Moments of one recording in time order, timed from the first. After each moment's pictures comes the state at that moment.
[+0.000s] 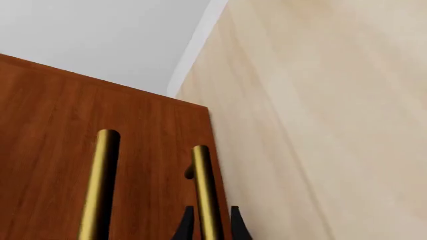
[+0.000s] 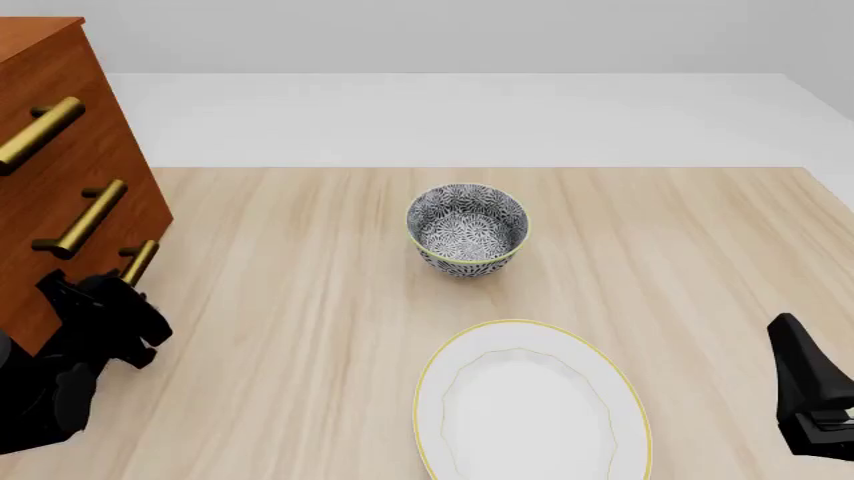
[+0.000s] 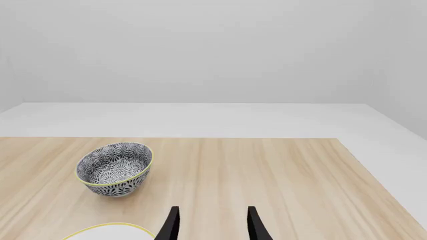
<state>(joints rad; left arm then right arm) 0.24 1.97 -0.36 -1.22 1.13 0.01 0.01 0.00 -0.01 0.00</state>
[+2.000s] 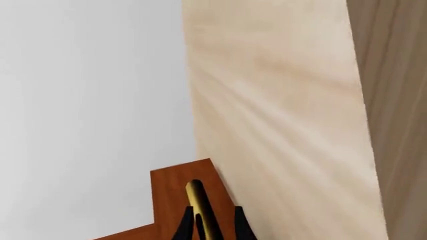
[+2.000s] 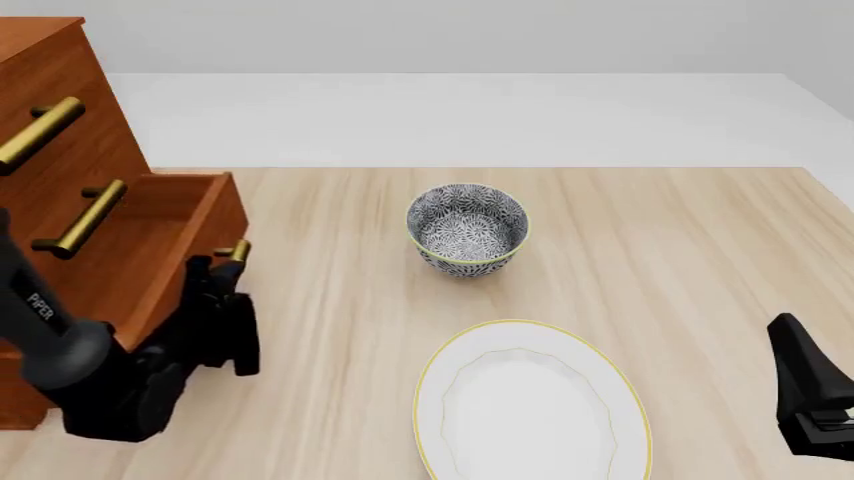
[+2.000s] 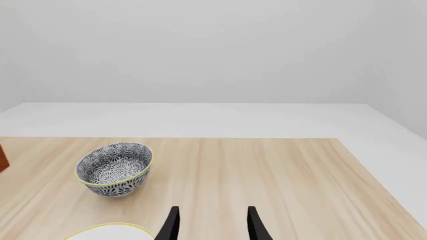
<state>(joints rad) -0.16 1.99 -0.39 -1.22 1.60 0.01 0.01 0.00 -0.01 0.00</state>
